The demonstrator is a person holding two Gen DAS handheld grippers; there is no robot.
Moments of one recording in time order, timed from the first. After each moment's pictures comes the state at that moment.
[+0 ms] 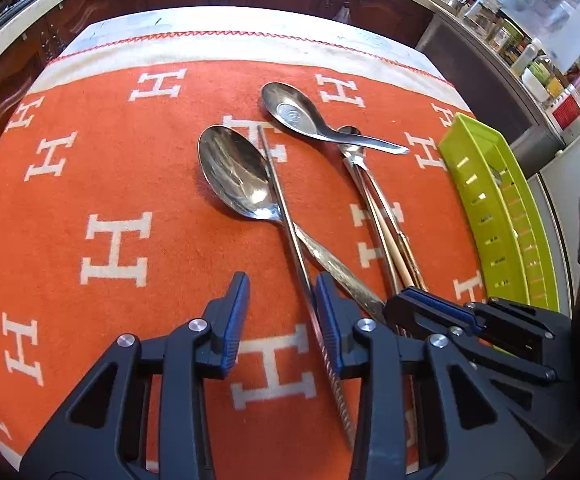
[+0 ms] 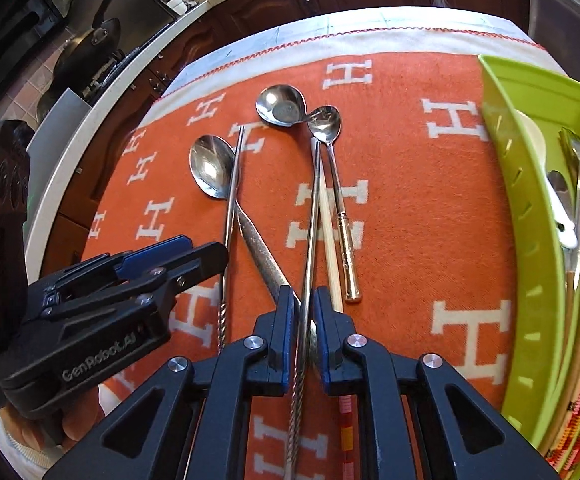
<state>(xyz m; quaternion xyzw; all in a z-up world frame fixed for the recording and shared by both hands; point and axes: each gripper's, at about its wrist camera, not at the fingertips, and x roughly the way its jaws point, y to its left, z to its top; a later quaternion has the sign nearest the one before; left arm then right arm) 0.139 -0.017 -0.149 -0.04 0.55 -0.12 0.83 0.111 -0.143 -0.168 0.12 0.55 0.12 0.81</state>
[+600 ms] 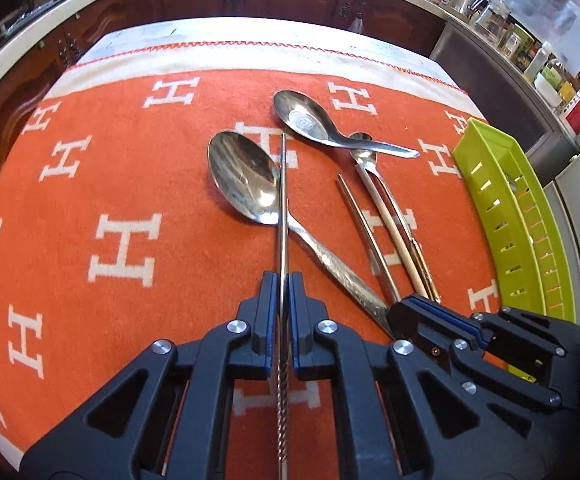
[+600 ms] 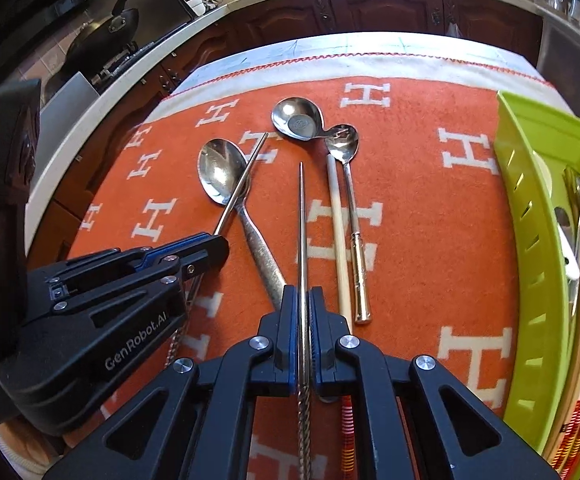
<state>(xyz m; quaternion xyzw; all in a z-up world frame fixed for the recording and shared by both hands) 0.130 -0.020 -0.149 -0.03 0.53 -0.09 0.84 0.106 -0.133 -0.166 0.09 0.53 0.13 0.83</state>
